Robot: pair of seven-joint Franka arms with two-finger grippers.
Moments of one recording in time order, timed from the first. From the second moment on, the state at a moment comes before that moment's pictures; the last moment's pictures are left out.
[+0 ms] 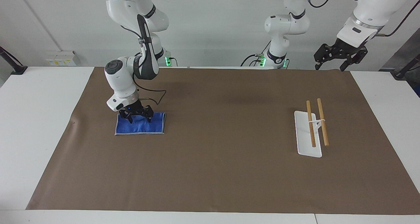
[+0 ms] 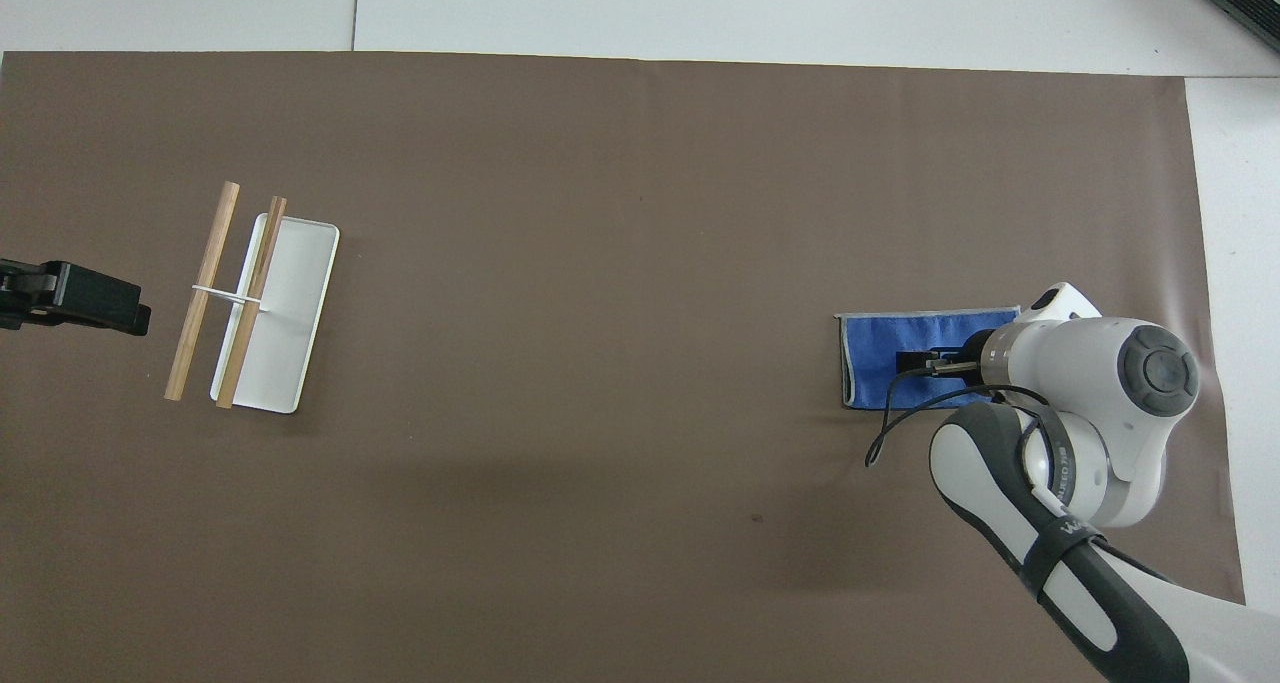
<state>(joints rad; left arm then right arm) -0.07 -0.03 -0.02 -1.50 -0.02 1.42 0.02 0.10 0.12 -0.09 -2.38 0.13 2.62 -0.13</state>
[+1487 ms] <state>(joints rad) -0.07 -0.03 -0.03 -1.50 -0.11 1.42 -0.02 0.13 -0.01 0.00 -2.09 0.14 2.24 0.11</state>
